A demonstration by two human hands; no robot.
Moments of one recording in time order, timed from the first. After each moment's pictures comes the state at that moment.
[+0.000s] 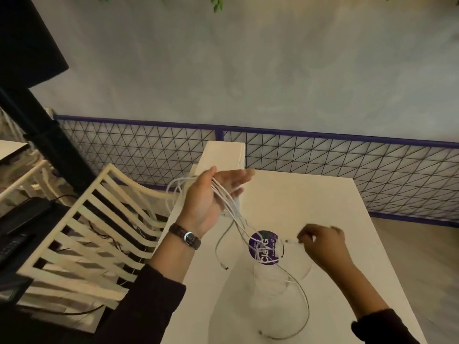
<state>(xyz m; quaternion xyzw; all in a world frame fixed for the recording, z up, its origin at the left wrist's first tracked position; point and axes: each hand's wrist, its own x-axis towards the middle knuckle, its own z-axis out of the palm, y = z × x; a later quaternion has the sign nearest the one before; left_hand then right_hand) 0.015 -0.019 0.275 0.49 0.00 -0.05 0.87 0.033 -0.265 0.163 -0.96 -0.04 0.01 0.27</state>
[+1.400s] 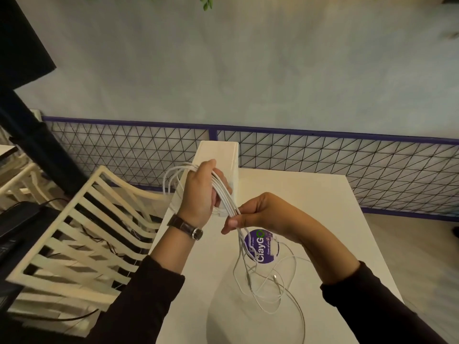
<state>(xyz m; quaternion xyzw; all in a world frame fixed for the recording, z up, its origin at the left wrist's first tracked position) 0.024 -0.029 0.282 0.59 0.04 0.11 0.80 0.023 -0.180 0.286 -0.78 -0.25 0.29 0.50</state>
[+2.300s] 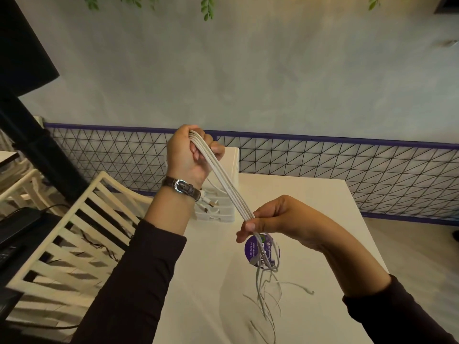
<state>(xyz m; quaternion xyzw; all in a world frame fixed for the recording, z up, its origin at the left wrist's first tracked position) 0.060 -0.006 0.344 0.30 0.03 0.04 0.95 0.011 -0.203 0.305 -0.73 -0.28 0.30 0.56</state>
